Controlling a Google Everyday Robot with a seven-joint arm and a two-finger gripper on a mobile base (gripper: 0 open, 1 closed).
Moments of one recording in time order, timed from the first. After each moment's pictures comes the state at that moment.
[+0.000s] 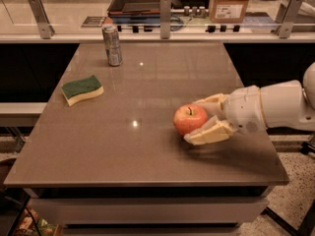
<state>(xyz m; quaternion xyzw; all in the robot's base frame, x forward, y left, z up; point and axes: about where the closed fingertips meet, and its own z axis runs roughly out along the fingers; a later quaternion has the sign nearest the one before) 0.476 -0.097 0.854 -0.56 0.67 0.24 0.42</state>
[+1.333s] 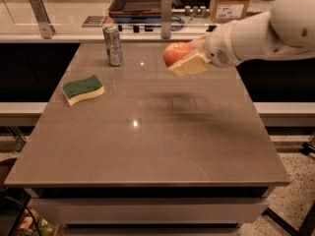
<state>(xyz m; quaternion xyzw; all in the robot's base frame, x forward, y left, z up) 0.618 -0.080 0.941 -0.47 0.73 0.16 0.46</state>
